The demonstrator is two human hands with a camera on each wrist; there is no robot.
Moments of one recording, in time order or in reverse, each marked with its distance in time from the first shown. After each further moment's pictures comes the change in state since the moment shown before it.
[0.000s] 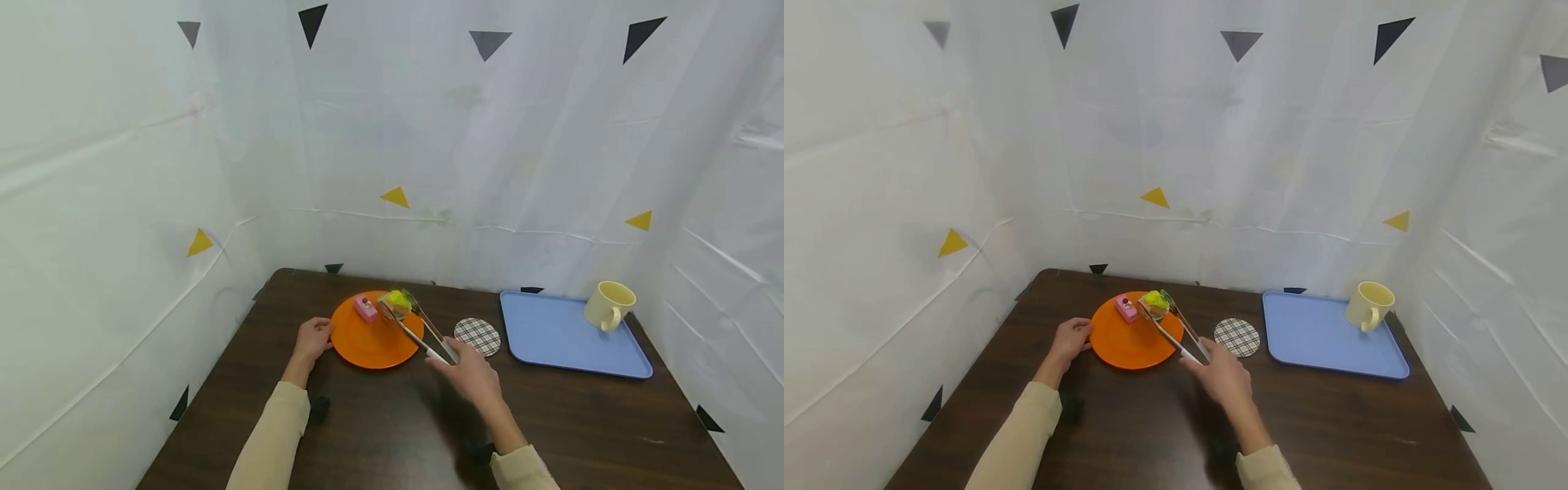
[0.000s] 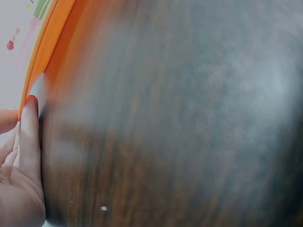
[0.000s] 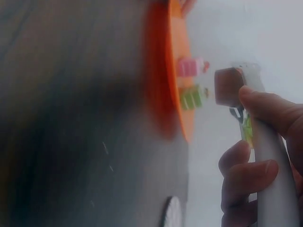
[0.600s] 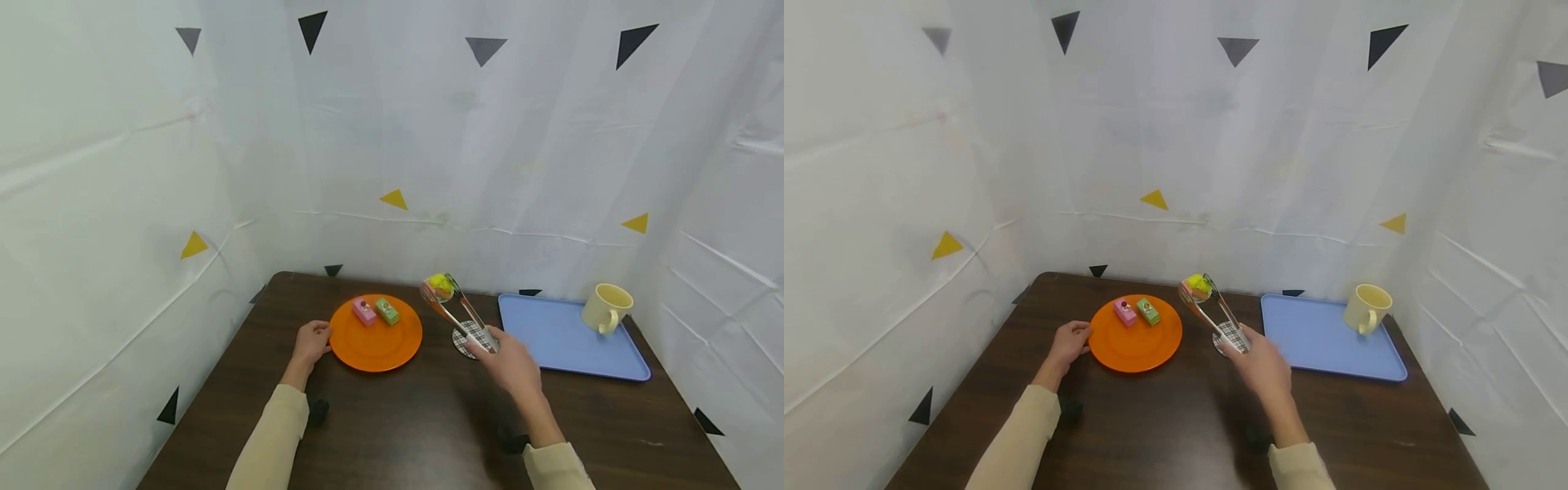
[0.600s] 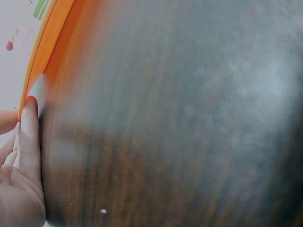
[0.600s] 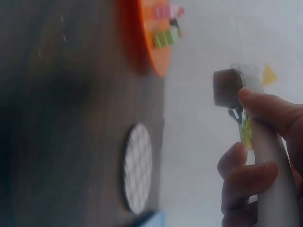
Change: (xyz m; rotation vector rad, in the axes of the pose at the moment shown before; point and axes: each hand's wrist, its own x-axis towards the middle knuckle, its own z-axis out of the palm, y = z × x) left_hand 0.009 -0.006 -0.002 -0.001 -0.004 -0.009; right_hand 0.007 0.035 -0.058 -0.079 0.093 0.035
